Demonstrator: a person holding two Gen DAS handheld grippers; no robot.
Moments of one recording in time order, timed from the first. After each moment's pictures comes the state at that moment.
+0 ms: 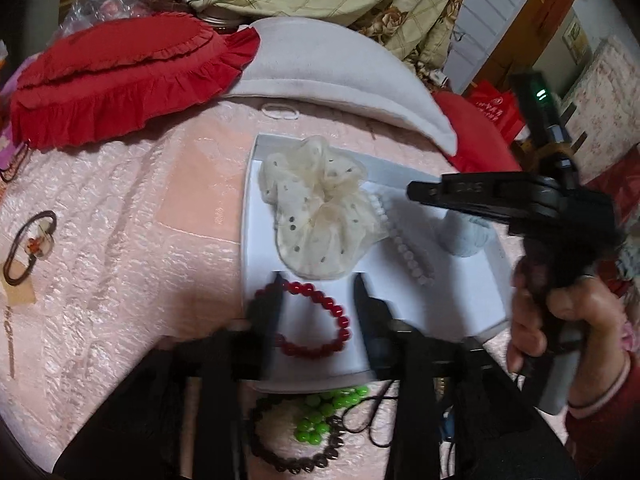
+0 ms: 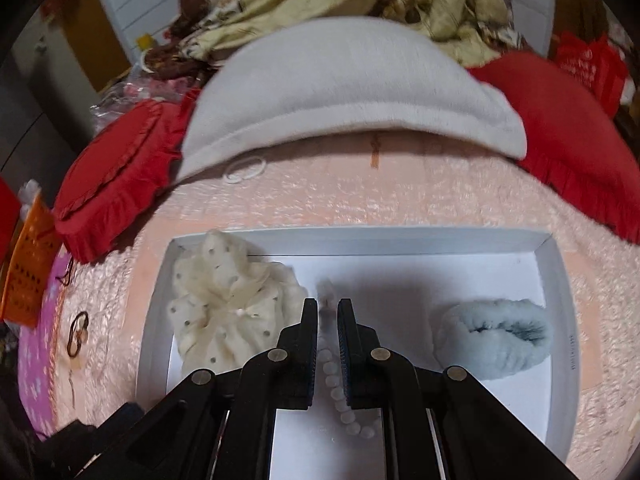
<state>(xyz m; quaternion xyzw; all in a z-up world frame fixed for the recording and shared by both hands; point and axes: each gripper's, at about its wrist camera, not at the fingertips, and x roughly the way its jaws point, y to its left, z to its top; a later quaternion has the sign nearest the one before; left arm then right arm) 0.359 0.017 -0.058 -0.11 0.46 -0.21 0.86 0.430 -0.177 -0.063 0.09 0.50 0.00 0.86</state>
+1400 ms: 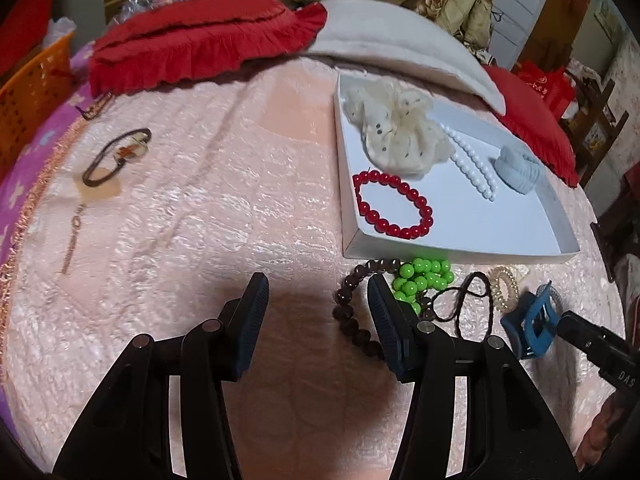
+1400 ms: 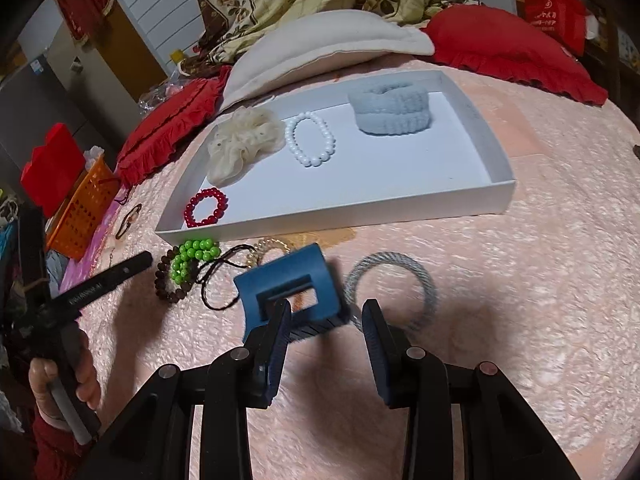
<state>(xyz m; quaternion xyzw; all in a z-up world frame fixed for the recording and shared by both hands) 0.292 0.051 -0.092 -0.05 0.48 -0.11 0.87 0.198 -0.211 -0.093 0.15 0.46 0.06 0.87</state>
